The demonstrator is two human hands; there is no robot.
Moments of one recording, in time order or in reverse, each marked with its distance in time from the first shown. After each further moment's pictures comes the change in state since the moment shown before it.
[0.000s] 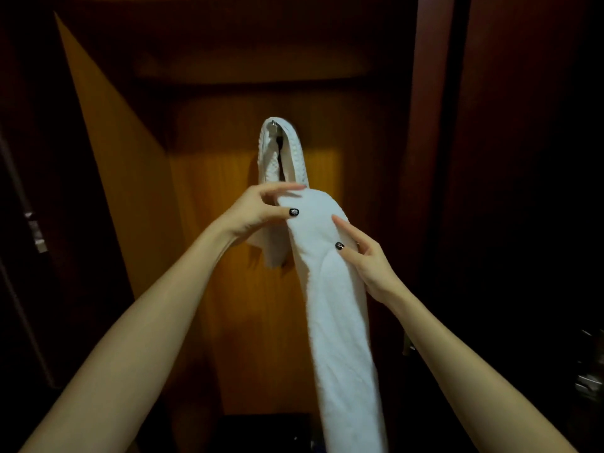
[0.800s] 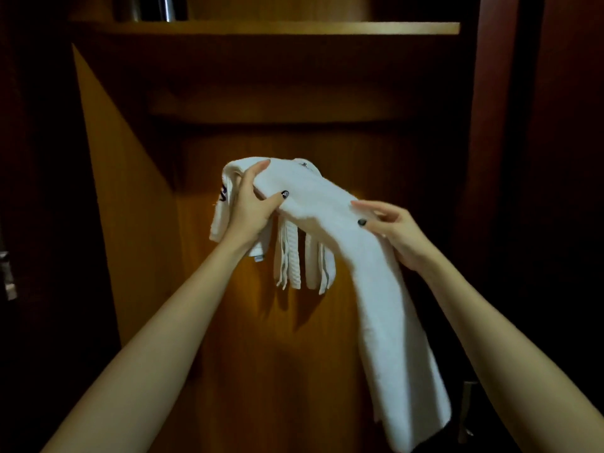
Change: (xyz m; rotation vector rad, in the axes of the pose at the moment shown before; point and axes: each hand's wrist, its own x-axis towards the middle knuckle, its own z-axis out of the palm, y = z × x) left_hand 0.079 -0.019 -0.098 0.132 0.530 0.324; right_hand 0.159 -0.038 0.000 -0.096 0.001 -0.101
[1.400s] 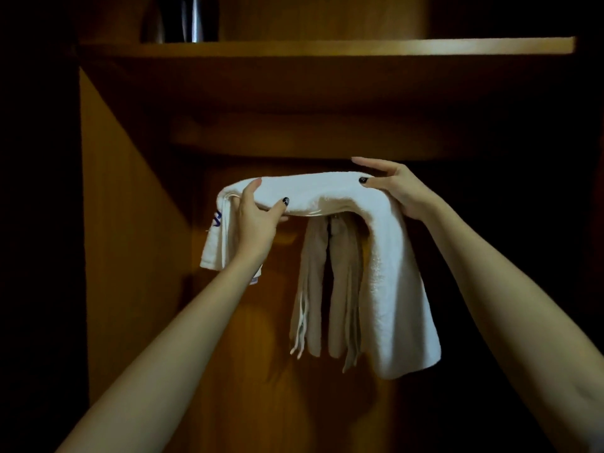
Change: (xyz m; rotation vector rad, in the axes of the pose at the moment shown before) left_hand 0.117 -0.070 0.010 0.012 0.335 -0.074; right_hand 0.238 -0.022 -0.021 -0.146 -0.201 -0.041
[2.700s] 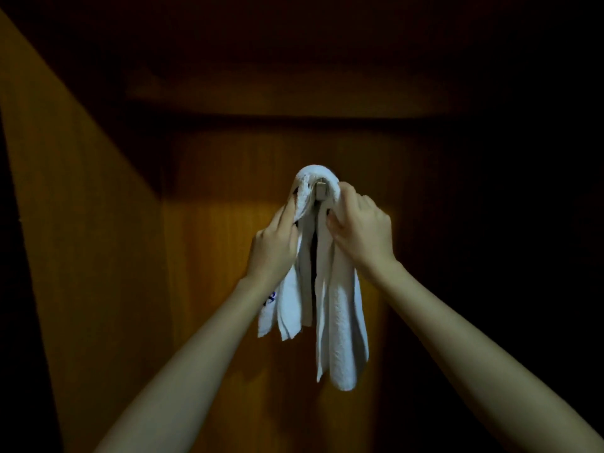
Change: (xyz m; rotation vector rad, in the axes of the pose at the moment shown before) left_hand -0.065 -0.063 0.030 0.625 -0.247 0.522; right_hand -0.075 0.074 0.102 -1.144 0.555 -0.354
